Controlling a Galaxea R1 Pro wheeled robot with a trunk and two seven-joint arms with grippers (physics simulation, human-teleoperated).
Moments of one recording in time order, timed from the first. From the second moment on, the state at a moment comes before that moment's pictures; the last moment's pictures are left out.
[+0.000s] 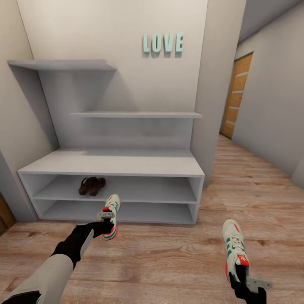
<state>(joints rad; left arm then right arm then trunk) -0.72 0.02 0.14 -0.51 -0.09 0.37 -0.21 -0.39 -0.20 -0.12 -0.14 -0.13 -0.60 0.07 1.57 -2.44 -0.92</state>
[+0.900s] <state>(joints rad) -0.72 0.01 0.14 -0.52 -0.19 0.36 -0.16 -0.39 -0.20 -0.12 -0.14 -0.13 -0.60 0.07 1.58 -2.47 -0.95</state>
